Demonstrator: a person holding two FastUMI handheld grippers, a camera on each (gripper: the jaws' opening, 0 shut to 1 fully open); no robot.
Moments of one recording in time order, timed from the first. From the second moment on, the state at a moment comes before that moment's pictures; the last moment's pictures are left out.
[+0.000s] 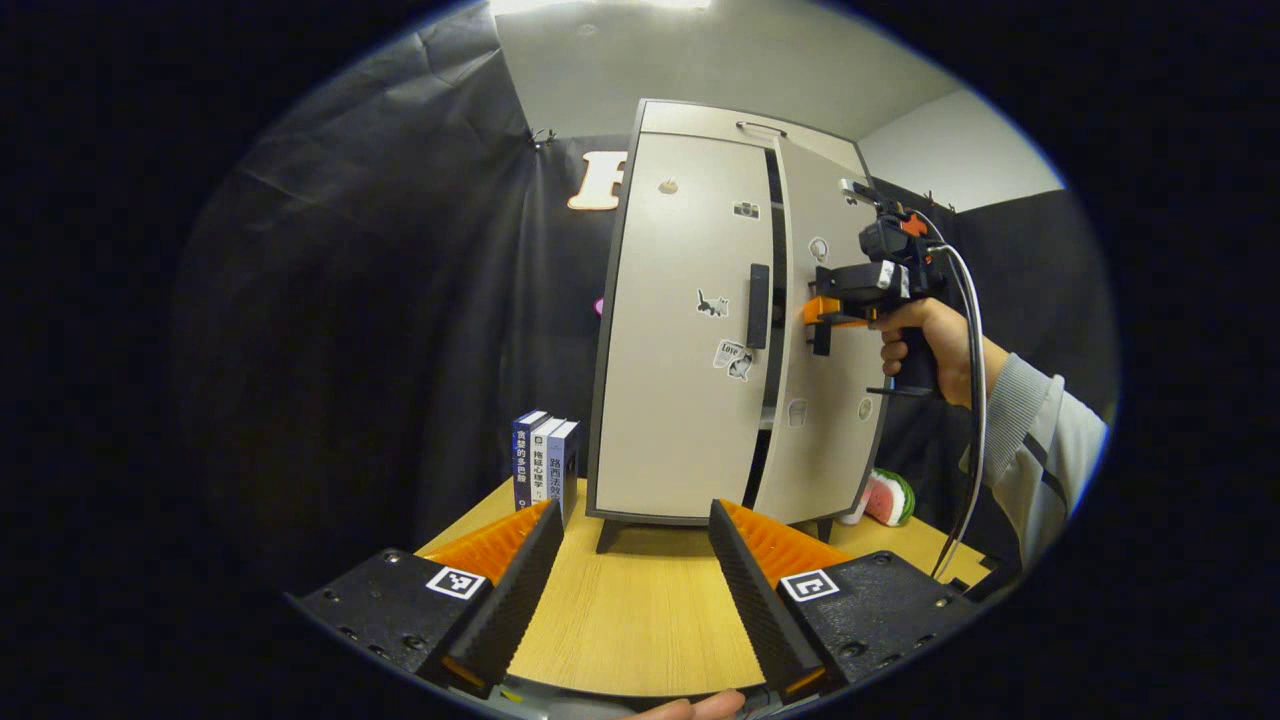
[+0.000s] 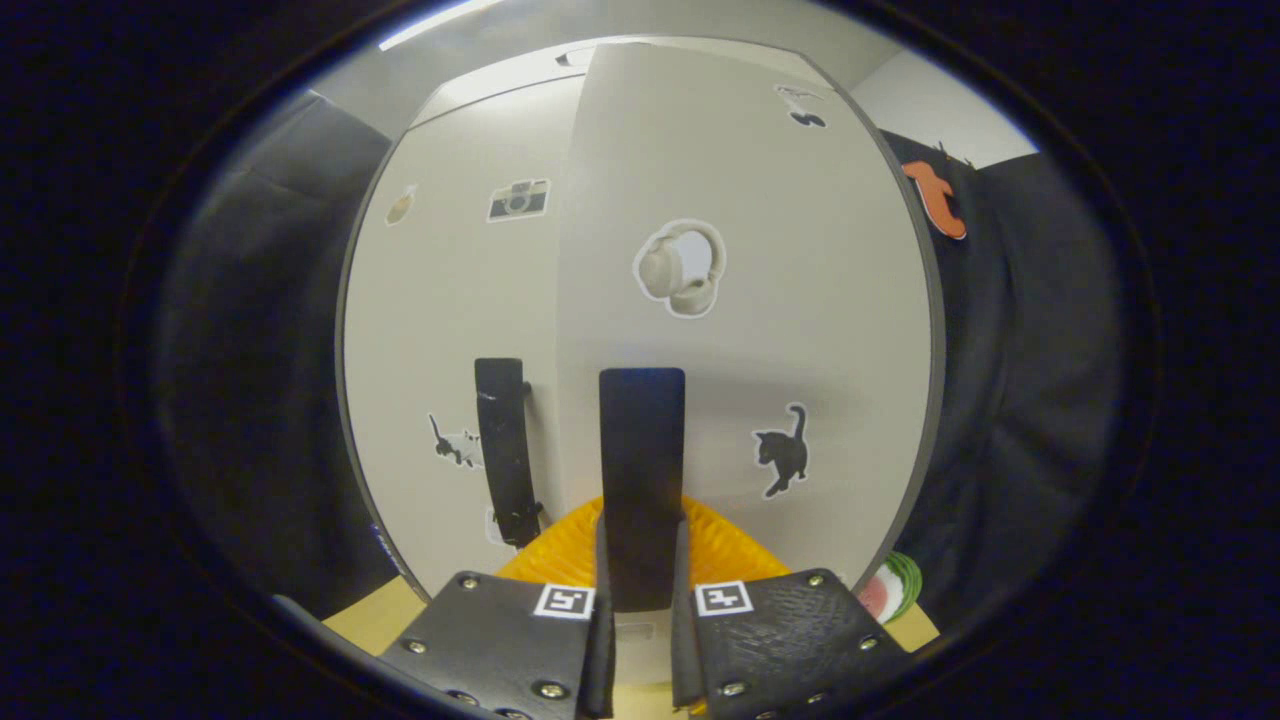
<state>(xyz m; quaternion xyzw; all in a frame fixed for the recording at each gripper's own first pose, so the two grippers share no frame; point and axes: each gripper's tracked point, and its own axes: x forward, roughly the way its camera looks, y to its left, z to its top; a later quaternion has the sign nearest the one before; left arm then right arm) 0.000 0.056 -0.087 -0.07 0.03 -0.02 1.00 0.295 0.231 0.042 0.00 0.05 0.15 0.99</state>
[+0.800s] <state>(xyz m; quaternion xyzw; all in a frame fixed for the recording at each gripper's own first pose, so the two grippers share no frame) -0.041 0.046 -0.060 0.00 0.00 0.01 1.00 0.260 0.195 0.052 0.00 0.06 0.19 0.98</state>
